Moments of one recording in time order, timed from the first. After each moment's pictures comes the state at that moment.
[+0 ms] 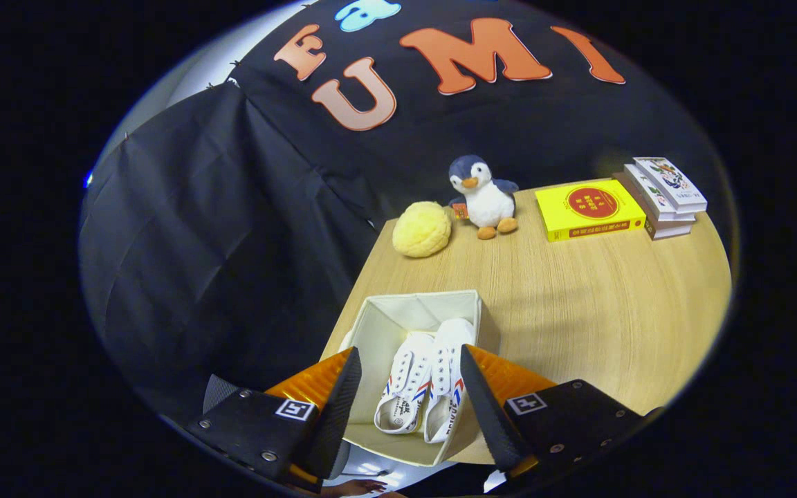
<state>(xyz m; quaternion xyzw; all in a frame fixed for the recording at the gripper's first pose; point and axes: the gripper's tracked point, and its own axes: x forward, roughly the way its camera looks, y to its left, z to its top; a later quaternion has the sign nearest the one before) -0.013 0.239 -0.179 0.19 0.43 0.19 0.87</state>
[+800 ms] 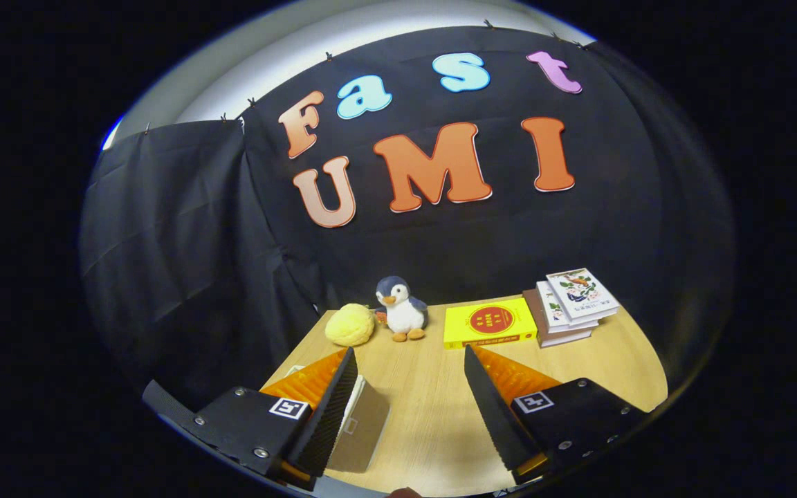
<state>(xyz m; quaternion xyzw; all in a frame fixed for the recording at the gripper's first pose) 0.013 0.055 -0.077 0.10 0.23 0.07 0.96</state>
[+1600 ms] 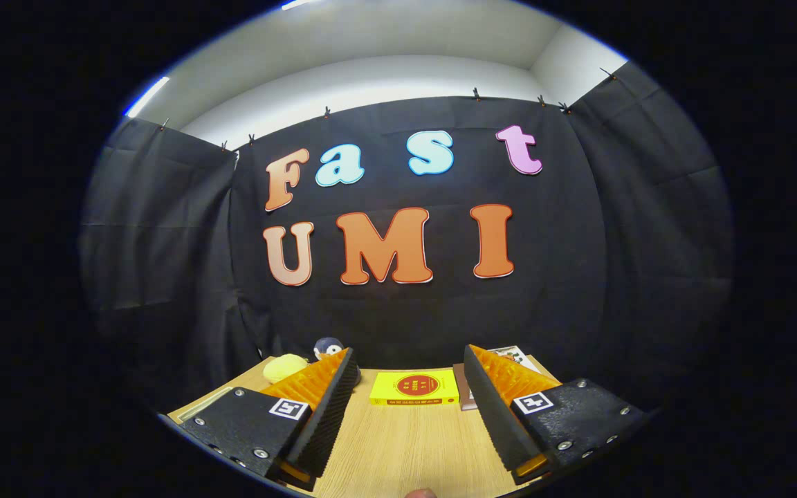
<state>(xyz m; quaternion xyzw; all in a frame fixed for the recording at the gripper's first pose) -0.004 -0.050 -0.031 0.03 0.07 0.00 1.00</state>
